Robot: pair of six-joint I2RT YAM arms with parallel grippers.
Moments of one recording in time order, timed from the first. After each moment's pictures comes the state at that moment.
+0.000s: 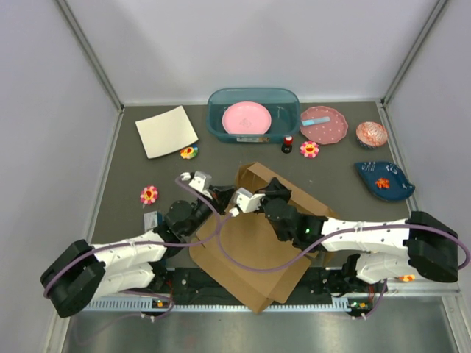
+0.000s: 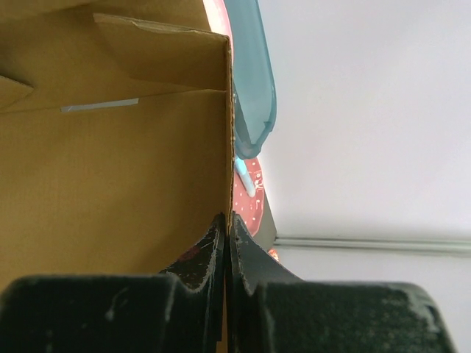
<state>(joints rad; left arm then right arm) -0.81 1.04 0.24 0.86 -0.10 -0.33 1.21 1.25 0.64 0.30 0.87 -0.94</state>
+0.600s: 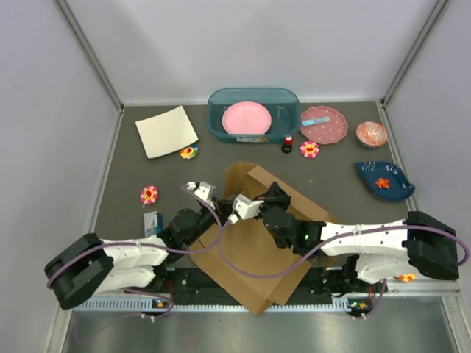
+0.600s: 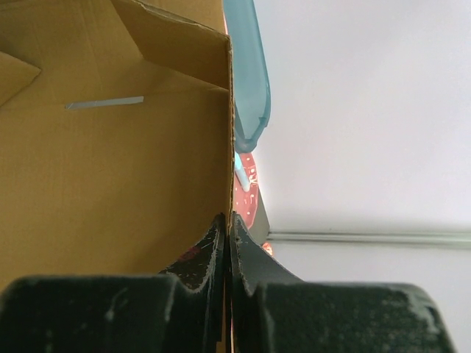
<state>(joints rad) -0.89 1.11 0.15 0.90 -0.15 -0.40 1.28 1.26 0.62 0.32 0.96 -0.94</state>
